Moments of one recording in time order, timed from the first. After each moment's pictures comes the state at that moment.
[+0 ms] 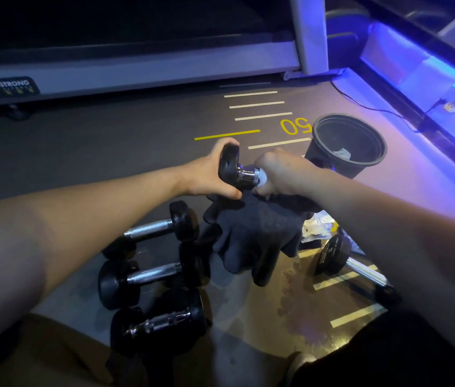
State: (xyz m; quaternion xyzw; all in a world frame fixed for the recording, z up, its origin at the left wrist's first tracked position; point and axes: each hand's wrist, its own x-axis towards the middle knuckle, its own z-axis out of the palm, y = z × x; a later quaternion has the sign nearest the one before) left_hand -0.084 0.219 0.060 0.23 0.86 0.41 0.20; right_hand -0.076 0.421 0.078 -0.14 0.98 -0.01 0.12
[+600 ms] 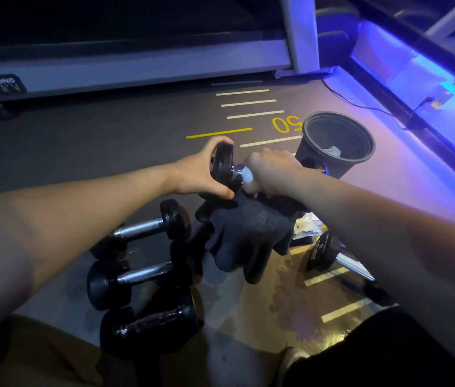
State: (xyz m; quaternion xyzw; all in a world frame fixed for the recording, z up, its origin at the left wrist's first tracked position) left_hand -0.084 0.222 0.058 0.24 0.86 0.41 0.20; right_hand -0.070 0.412 0.080 -0.11 0.99 0.04 0.11
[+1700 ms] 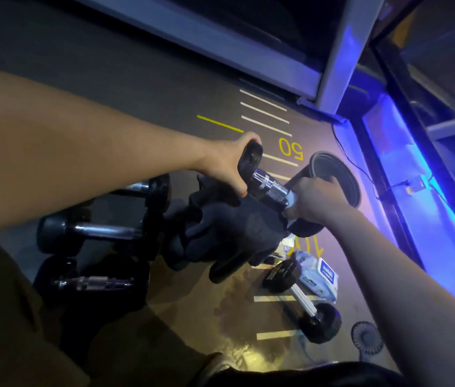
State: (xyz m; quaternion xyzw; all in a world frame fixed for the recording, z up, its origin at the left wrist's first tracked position) left_hand -0.085 0.223 0.055 0.22 0.87 0.41 0.17; right_hand -0.062 0.458 0.094 -0.09 0.95 0.28 0.12
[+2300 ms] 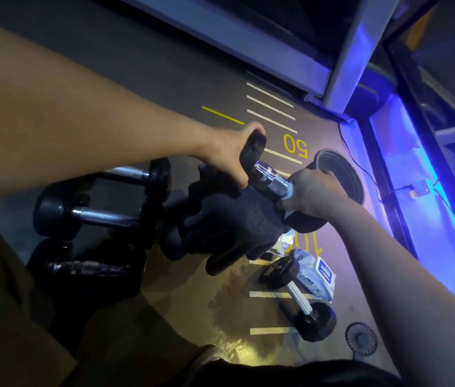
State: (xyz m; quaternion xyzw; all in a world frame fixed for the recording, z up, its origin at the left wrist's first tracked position) left_hand -0.077 0.225 0.060 0.21 0.88 0.38 0.19; right_hand -0.064 0.449 0.094 -0.14 0.95 0.26 0.11
